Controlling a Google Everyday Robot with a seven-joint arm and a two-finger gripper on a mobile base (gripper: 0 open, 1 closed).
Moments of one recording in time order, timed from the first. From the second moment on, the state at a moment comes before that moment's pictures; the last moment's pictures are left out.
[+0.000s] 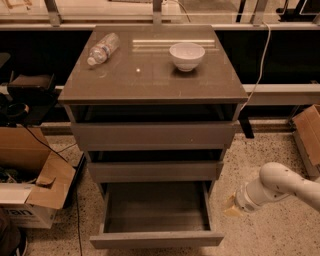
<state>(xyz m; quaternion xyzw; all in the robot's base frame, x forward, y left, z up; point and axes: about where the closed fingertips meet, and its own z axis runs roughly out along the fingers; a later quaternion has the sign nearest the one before) 0.490 -0.274 0.419 -0.53 0.82 0.18 0.15</state>
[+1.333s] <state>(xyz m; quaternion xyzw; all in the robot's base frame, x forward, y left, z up) 0.461 -0.268 0.320 -0.55 0.82 0.12 0.08</state>
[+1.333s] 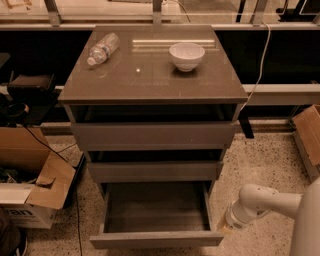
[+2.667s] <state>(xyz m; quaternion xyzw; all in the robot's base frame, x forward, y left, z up) 0.446 -0.263 0.258 -0.52 0.84 0.15 0.05</state>
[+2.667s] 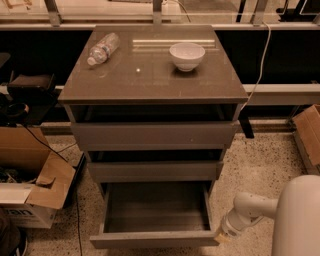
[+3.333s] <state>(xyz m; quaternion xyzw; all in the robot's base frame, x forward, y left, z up) 0.435 -0.246 0.215 -0.54 0.83 0.16 0.04</state>
